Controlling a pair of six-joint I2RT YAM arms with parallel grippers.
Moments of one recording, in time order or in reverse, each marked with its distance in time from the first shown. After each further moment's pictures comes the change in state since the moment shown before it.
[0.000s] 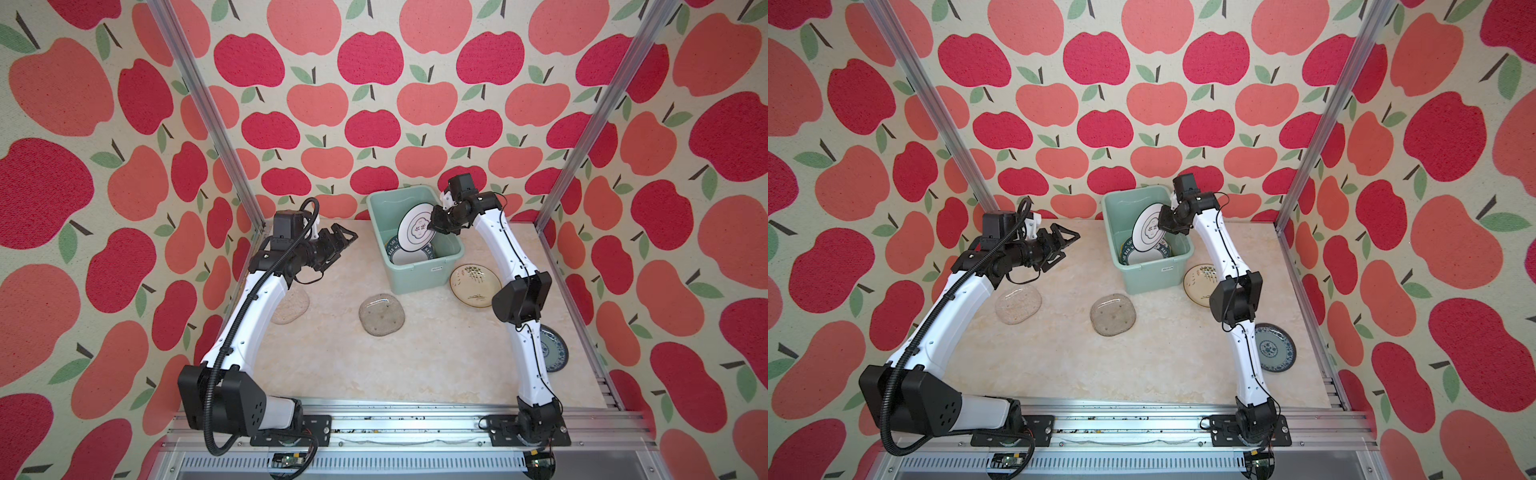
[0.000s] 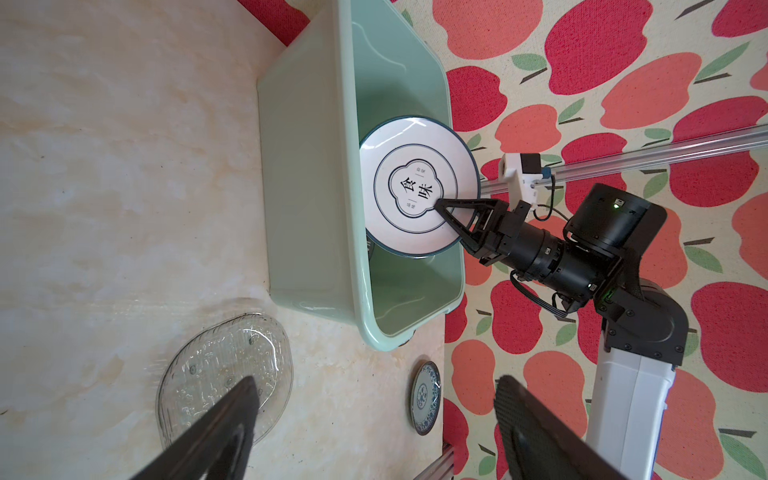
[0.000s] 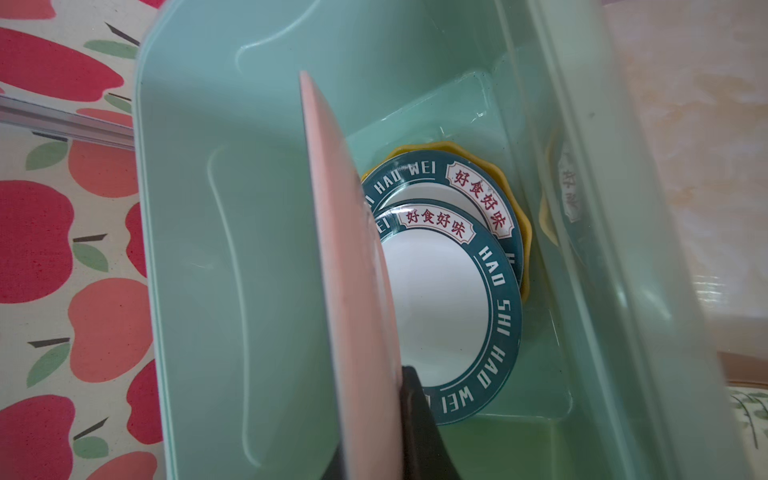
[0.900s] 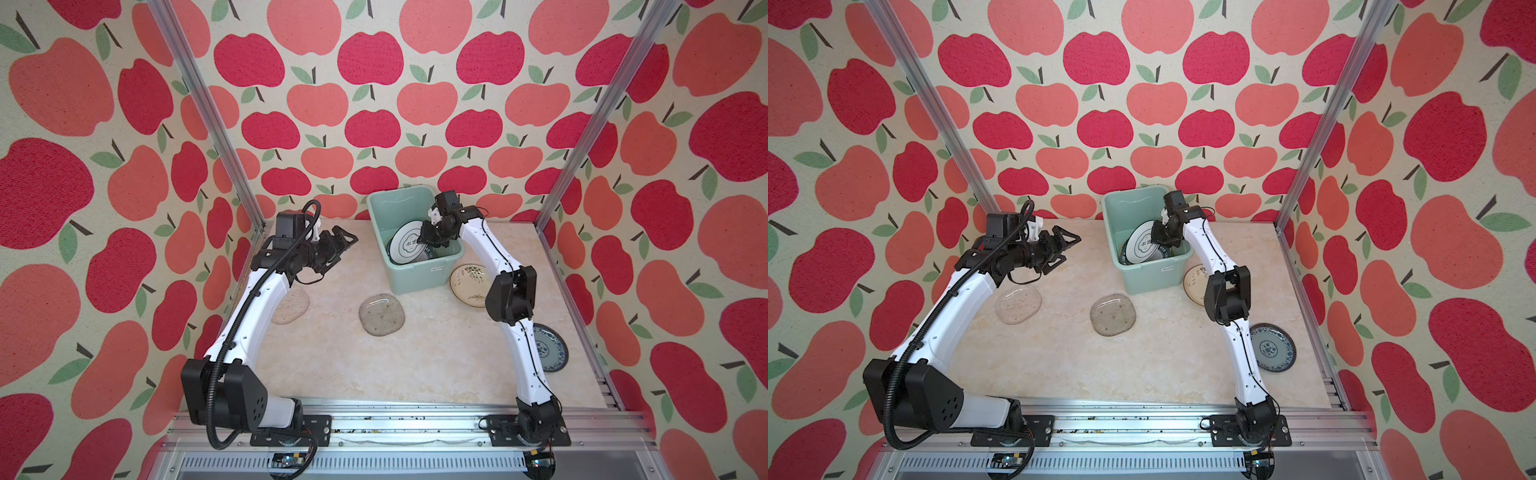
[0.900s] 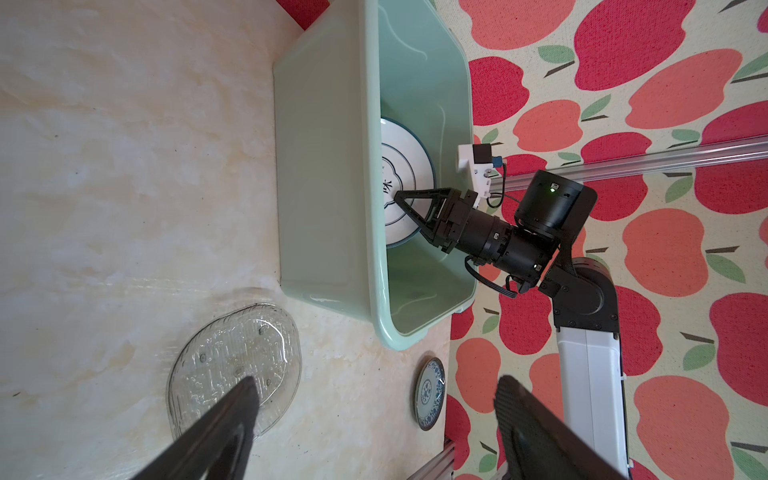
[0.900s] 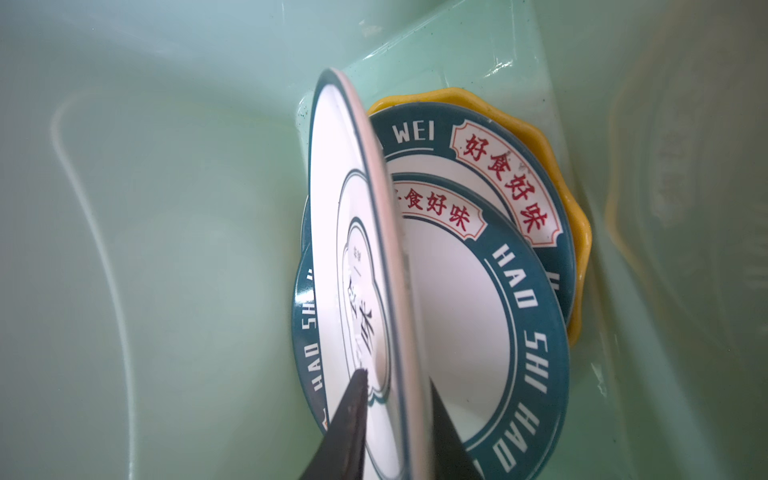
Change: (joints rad) left arm 0.001 0.016 0.000 -0.040 -0.007 0.000; right arm 0.017 0.070 -0.141 0.144 -0.037 0.002
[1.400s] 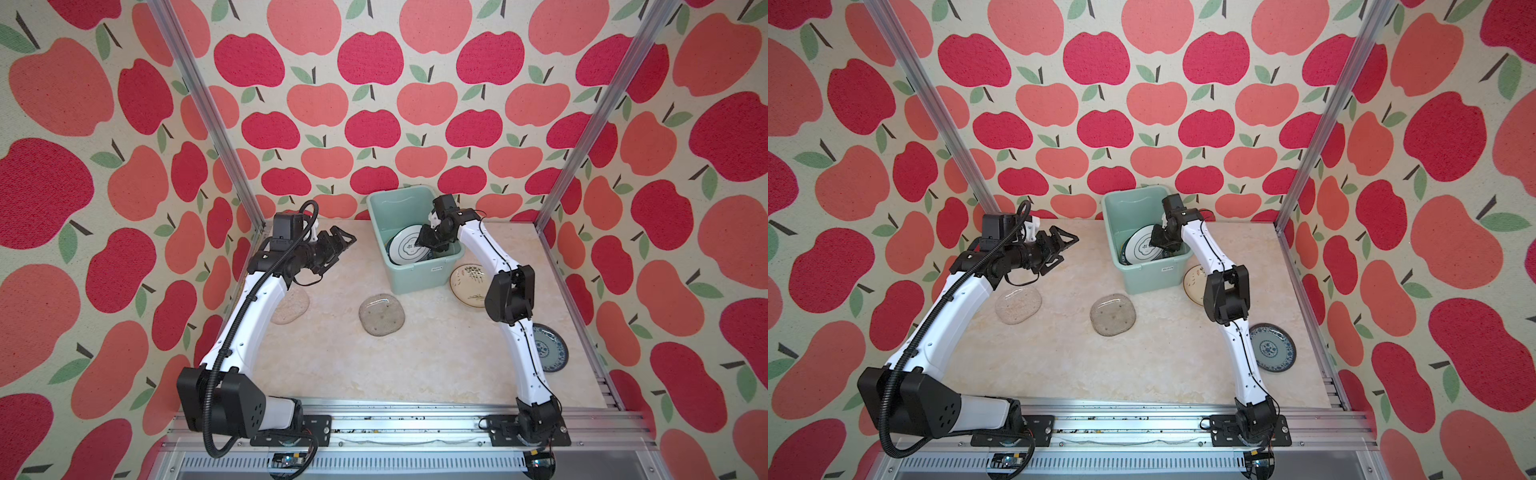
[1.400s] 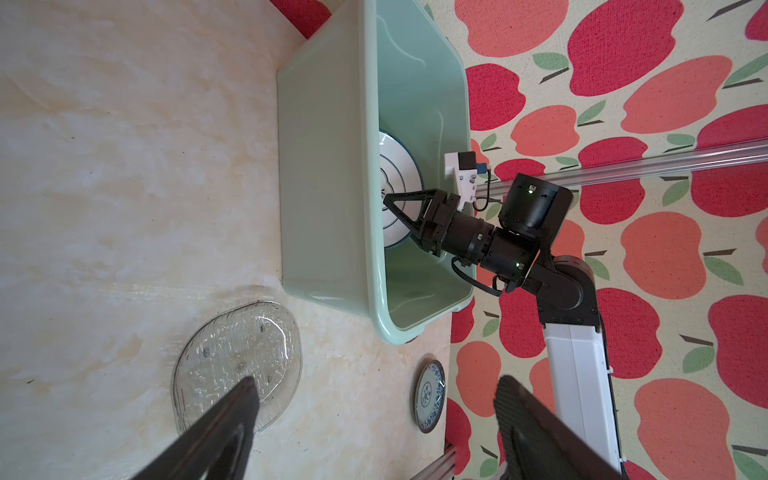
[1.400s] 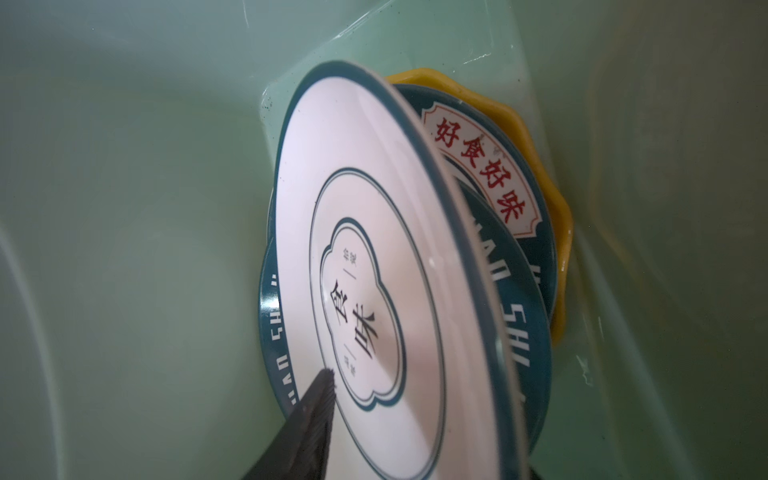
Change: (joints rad) left arm 0.000 -0.034 0.000 -0.013 -0.019 -0.008; right arm 0.008 0.000 -0.041 0.004 0.065 0.018
